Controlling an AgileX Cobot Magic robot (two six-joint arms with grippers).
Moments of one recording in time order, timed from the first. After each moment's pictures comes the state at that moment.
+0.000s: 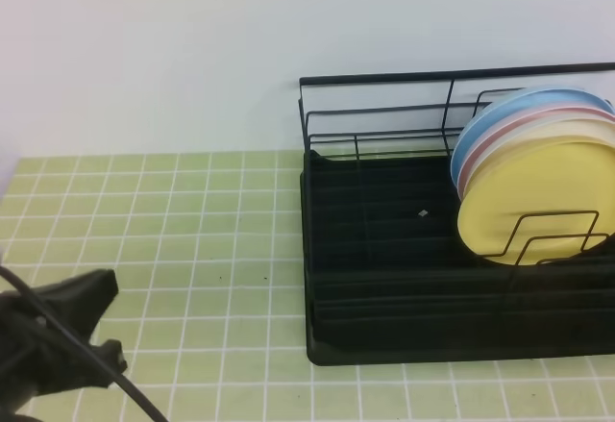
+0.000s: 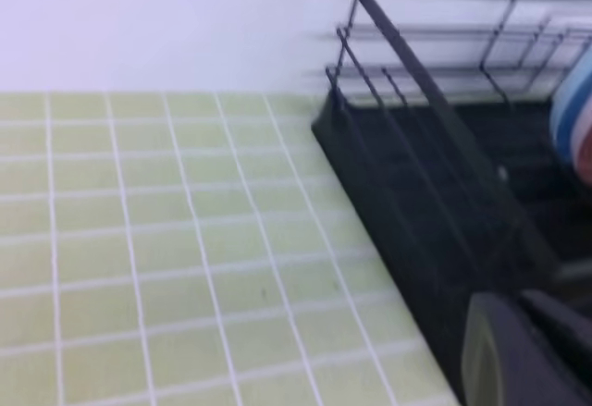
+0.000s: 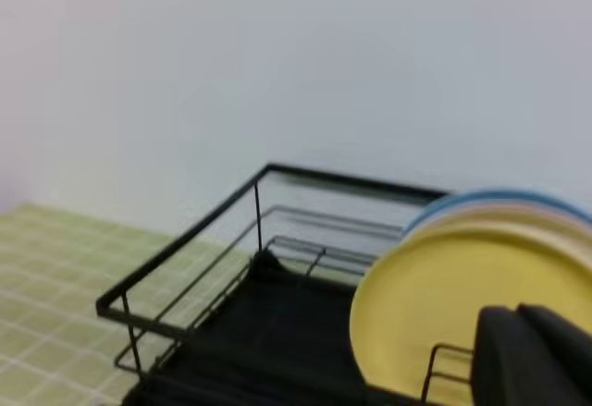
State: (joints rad) left arm -0.40 0.74 -0.45 -0.41 0.13 0.11; right arm 0.11 0.26 -0.27 1.11 0.22 -1.12
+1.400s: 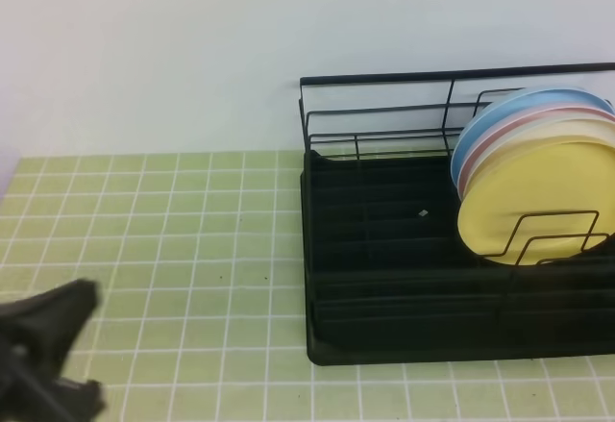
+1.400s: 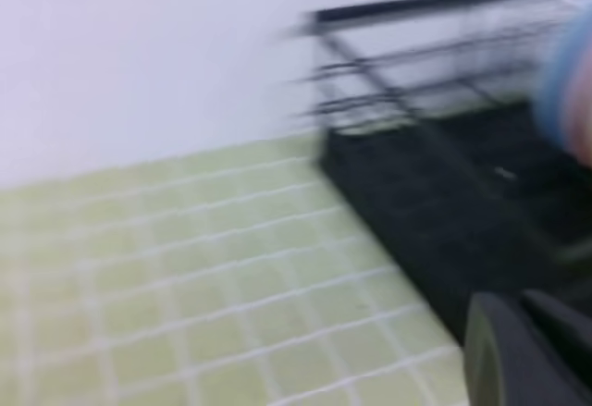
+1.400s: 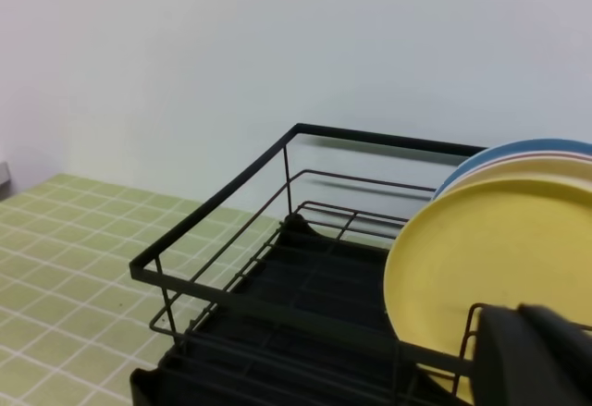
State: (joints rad) left arm -0.37 0.59 -0.33 -0.43 0.06 0.22; right arm 0.11 0.22 -0.19 1.13 0.27 -1.11
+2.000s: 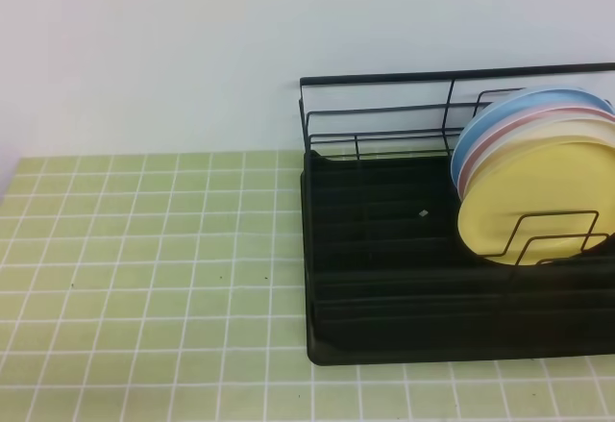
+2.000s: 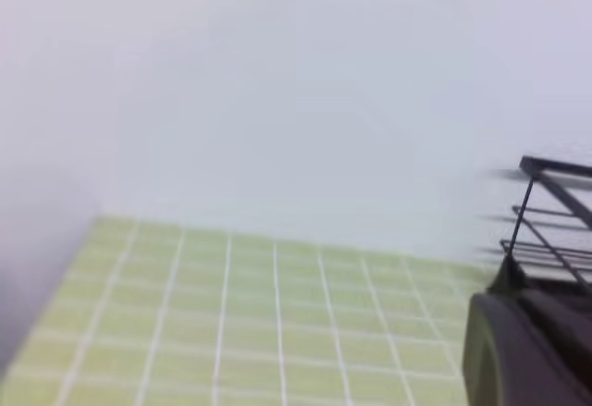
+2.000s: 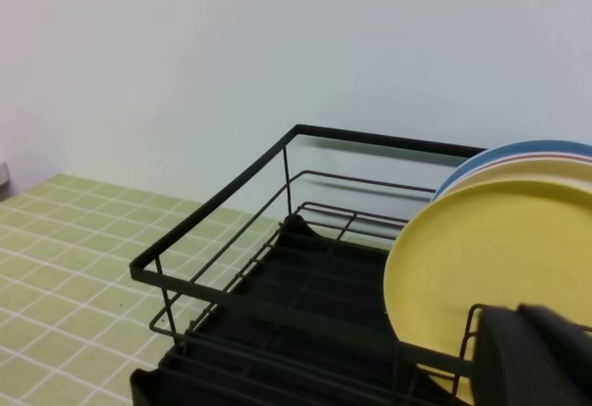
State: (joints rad) left arm -0.07 0.07 0.01 -0.55 0.02 0.29; right arm 0.11 0.22 -0.19 1.13 0.27 -1.11
